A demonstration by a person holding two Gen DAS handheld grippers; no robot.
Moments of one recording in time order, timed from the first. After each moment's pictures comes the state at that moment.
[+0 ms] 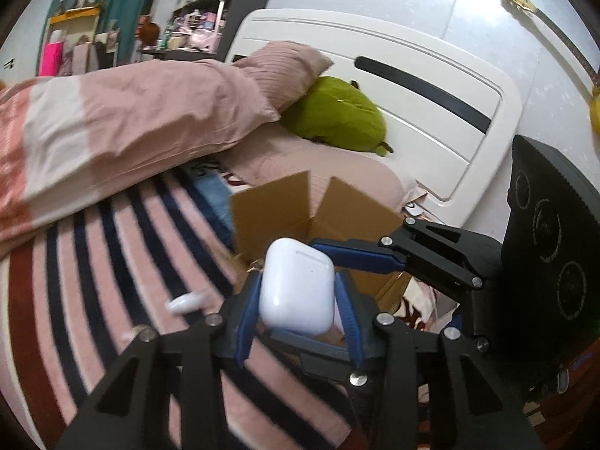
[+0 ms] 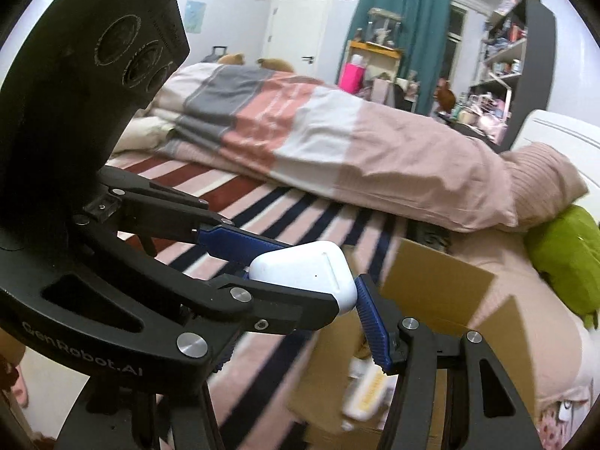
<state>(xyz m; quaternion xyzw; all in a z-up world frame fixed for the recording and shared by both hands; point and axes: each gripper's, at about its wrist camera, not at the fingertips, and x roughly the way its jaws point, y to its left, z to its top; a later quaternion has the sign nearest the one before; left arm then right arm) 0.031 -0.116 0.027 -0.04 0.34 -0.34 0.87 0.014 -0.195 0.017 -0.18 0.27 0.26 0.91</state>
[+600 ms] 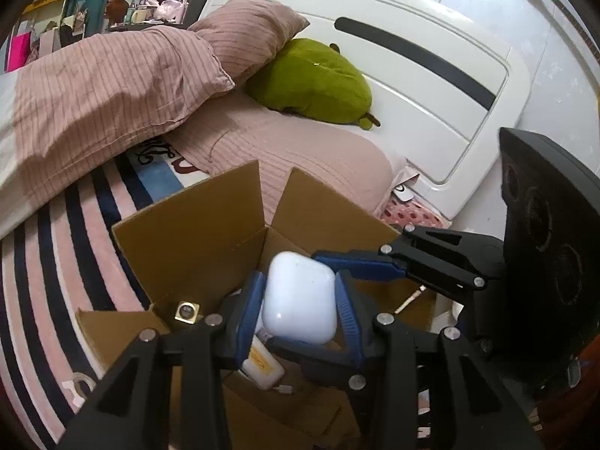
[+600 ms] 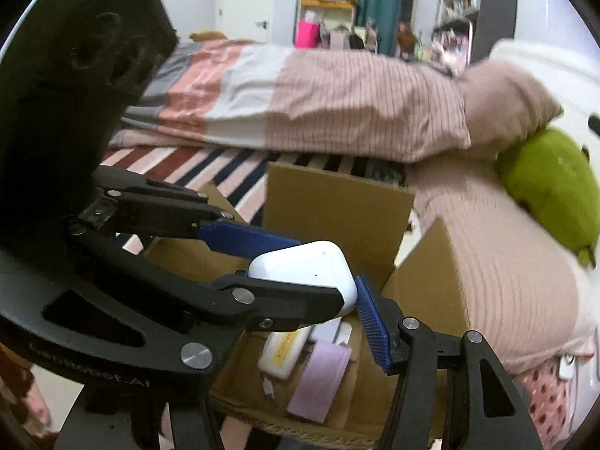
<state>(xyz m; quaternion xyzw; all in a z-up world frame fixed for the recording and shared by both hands) 0.093 -0.205 0.006 -0.02 0.39 -0.38 0.84 0.069 -0.294 0.001 -0.13 0.37 0.21 0.90</state>
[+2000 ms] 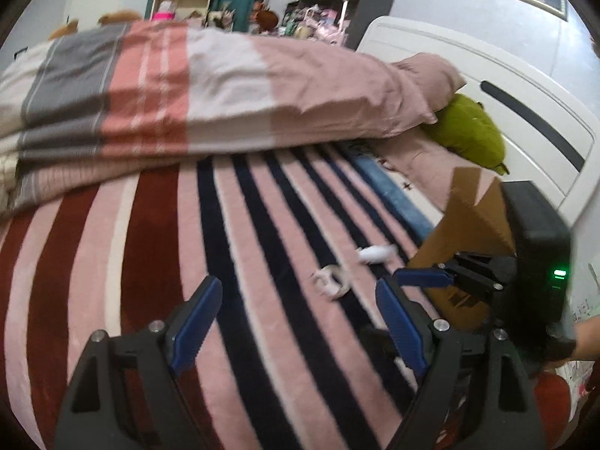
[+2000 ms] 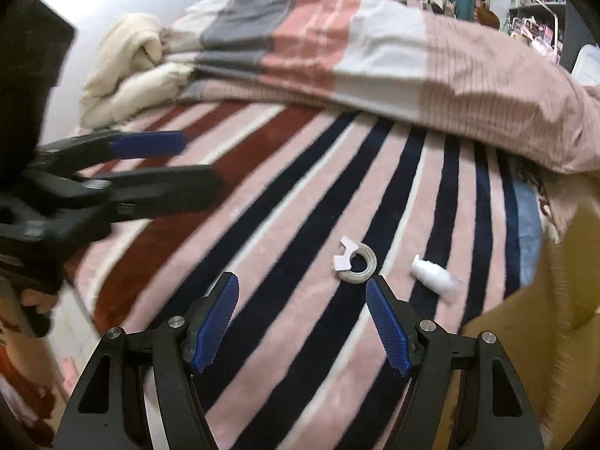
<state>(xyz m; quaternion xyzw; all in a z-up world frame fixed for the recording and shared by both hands) 0.030 0.070 -0.050 -0.08 0.38 -0.14 0.91 0.062 -0.088 -0.072 -0.15 0.43 0.31 0.83</state>
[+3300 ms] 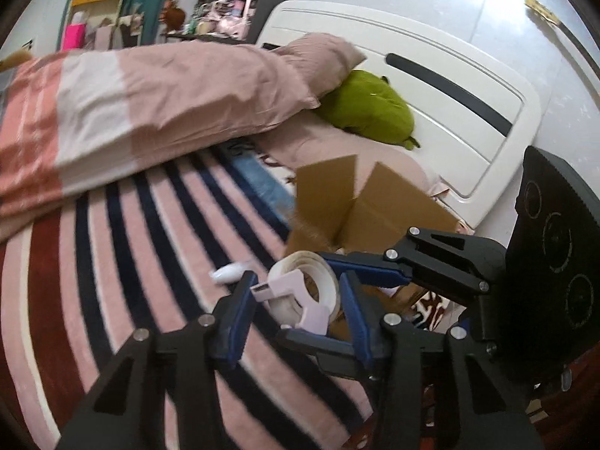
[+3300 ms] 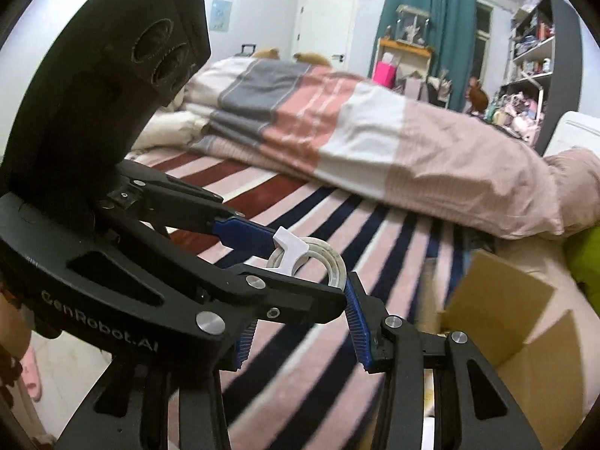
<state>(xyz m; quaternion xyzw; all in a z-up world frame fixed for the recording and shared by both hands) 0.031 -0.063 0.012 -0.05 0.37 -0.30 0.88 0.006 -0.149 -0.004 -0.17 0.28 0.32 0.89</state>
